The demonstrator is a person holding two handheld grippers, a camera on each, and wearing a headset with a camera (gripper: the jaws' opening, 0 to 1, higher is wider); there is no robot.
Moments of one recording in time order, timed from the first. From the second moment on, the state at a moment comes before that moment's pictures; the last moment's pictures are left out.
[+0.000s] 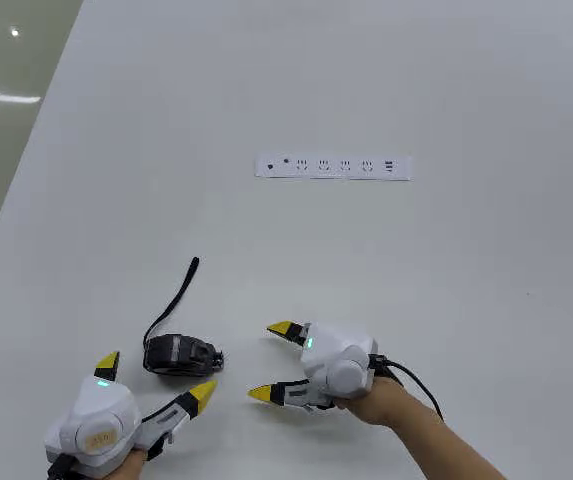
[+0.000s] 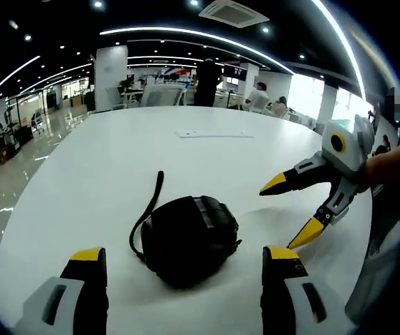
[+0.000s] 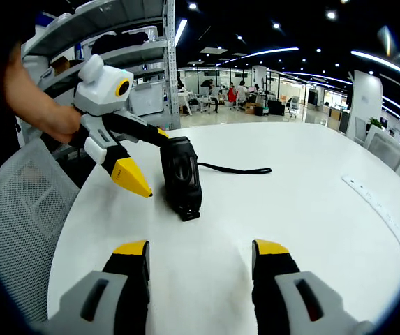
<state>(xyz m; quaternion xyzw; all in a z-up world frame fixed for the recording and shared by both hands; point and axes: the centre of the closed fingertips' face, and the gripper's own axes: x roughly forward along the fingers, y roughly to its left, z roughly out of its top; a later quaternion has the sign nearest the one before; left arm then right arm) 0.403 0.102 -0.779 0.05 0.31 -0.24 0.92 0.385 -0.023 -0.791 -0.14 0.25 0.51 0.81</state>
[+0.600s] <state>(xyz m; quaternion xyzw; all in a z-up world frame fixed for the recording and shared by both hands) 0.392 0.096 -0.764 0.08 0.29 -0.34 0.89 0.365 -0.083 -0.771 -0.11 0.25 0.43 0.86</state>
